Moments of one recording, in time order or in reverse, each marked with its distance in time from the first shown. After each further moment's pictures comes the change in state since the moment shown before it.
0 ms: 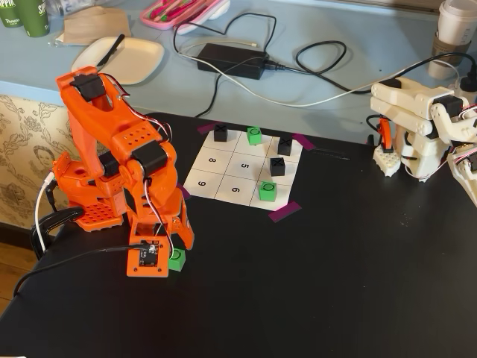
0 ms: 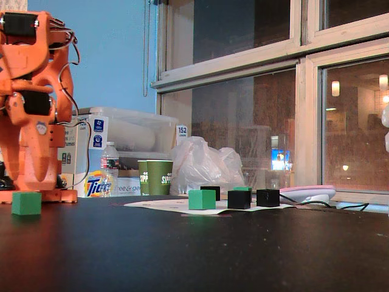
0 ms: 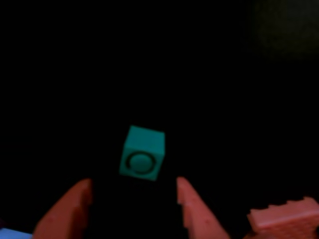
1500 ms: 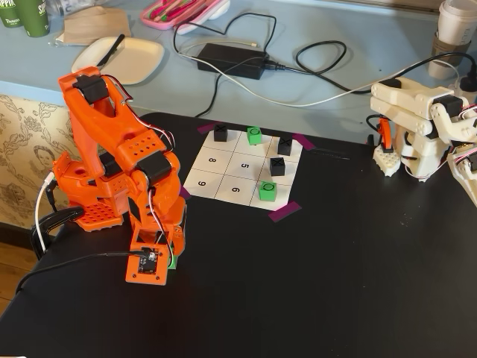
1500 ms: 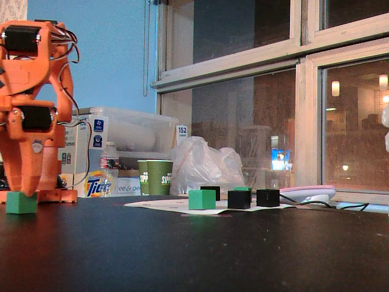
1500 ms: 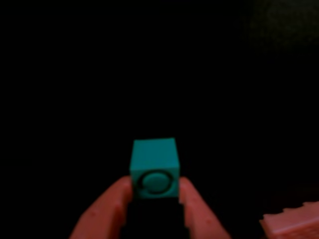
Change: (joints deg) arm -0.8 -3.5 3.9 -5.1 4.9
